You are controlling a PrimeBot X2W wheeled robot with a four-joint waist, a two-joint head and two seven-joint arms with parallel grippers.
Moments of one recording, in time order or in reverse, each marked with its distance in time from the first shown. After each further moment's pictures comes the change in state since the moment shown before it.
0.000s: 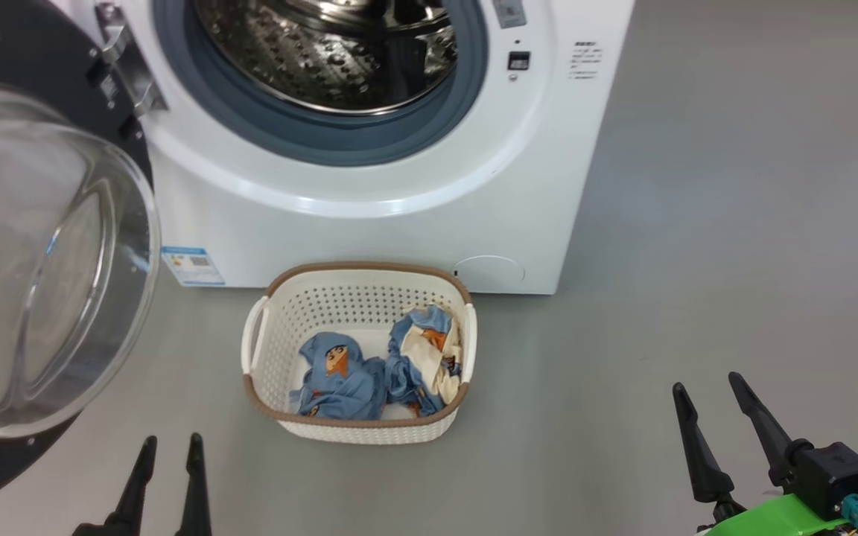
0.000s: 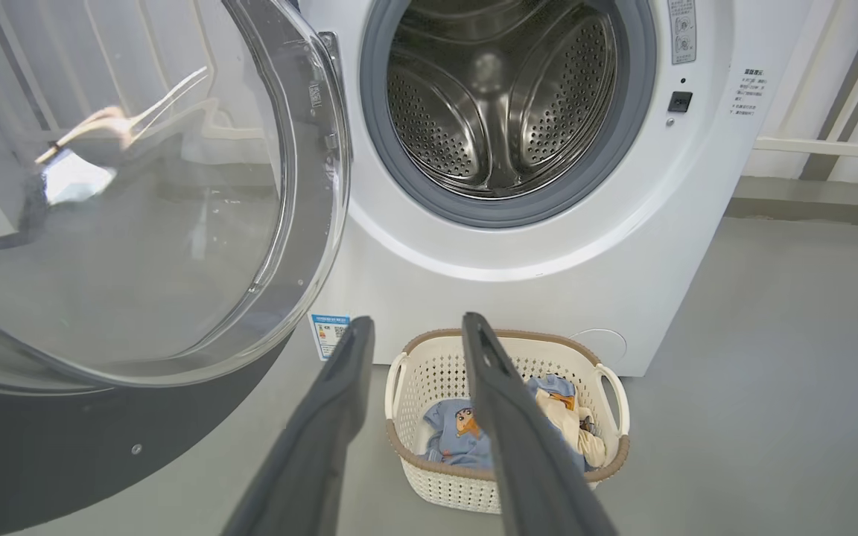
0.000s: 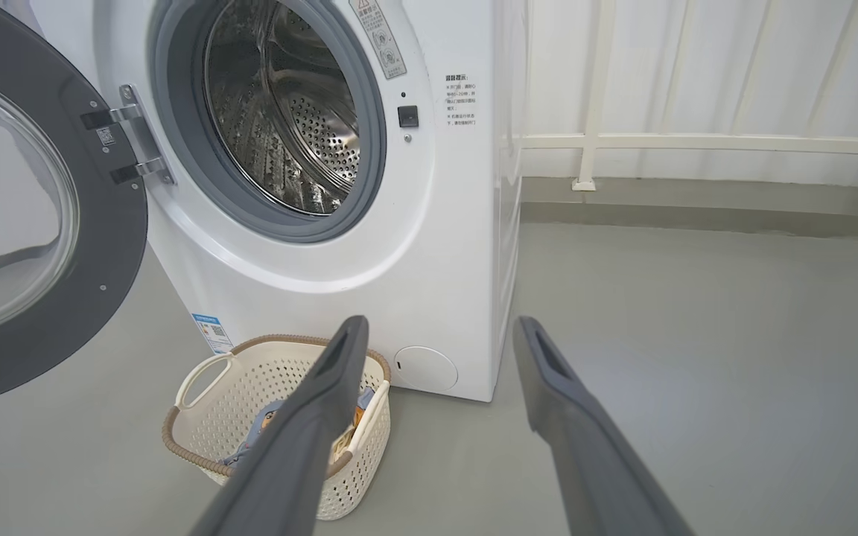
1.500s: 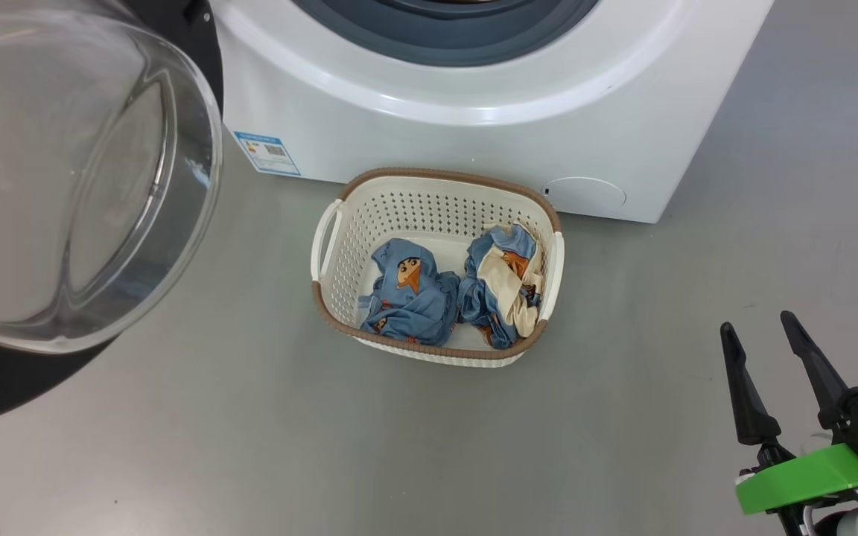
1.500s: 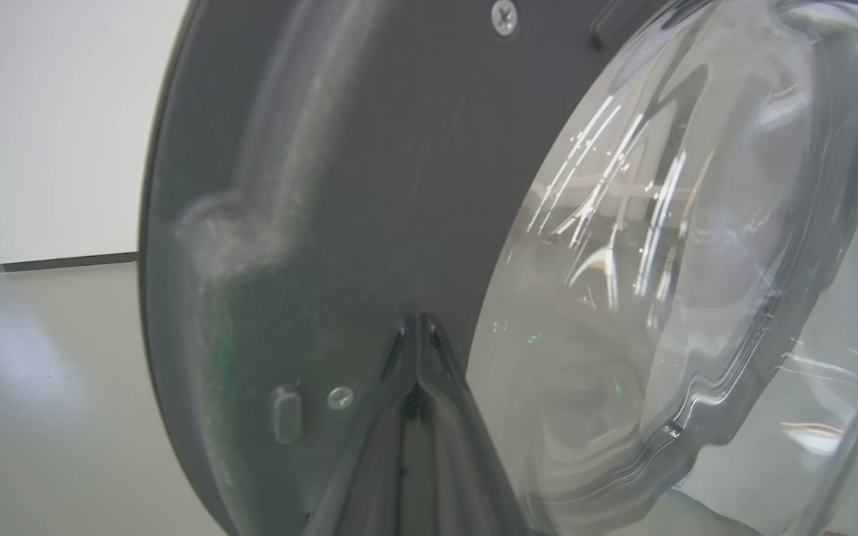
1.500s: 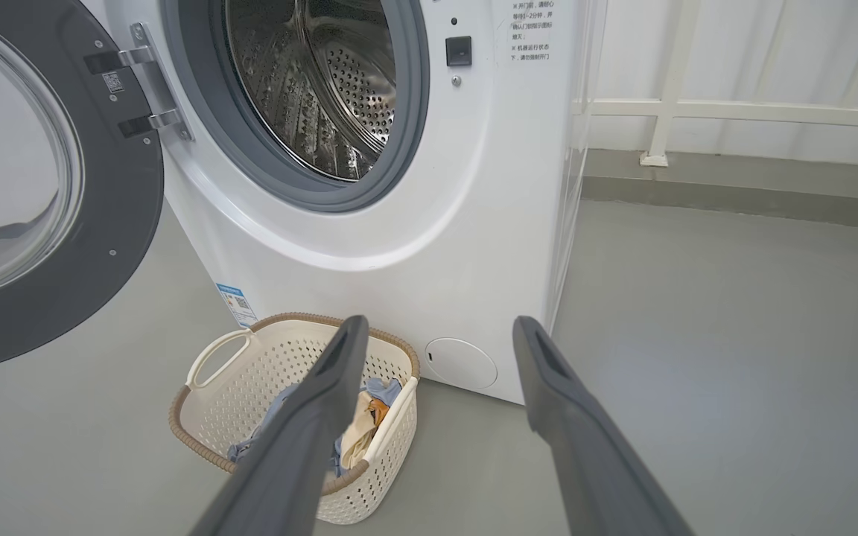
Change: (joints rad) left arm -0.395 0.192 0.298 0.261 -0.230 0.214 -0.001; right arm -0.089 -0.070 -0.048 -0.030 0.012 0.000 0.002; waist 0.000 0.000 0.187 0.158
